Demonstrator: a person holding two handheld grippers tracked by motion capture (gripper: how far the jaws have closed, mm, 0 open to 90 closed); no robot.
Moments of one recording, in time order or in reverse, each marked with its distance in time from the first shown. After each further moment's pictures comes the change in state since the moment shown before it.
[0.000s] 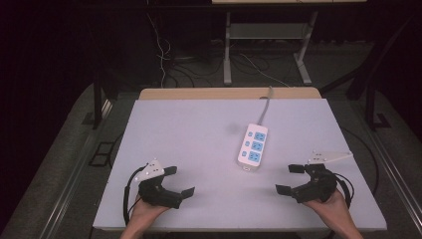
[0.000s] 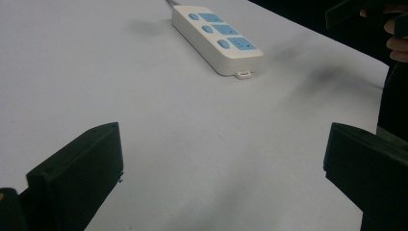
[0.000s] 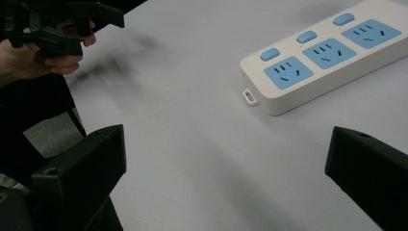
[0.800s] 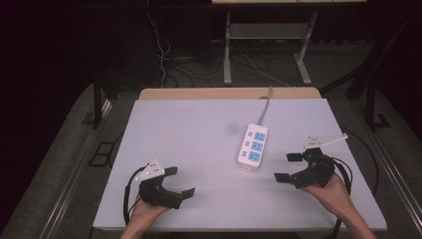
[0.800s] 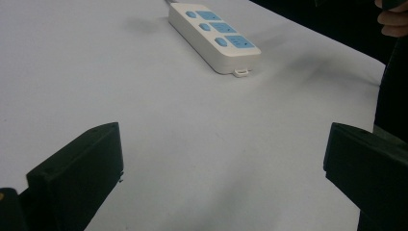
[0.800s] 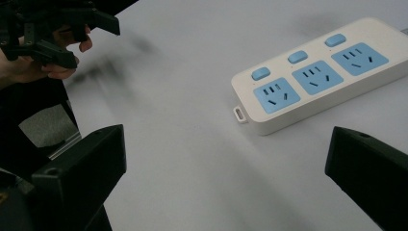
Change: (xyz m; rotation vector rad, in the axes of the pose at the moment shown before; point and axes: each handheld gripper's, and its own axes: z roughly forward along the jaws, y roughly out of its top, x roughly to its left) left arm 0.000 -0.001 0.002 0.004 -0.011 -0.005; right arm -0.011 0.036 0.002 0.061 0.011 -0.019
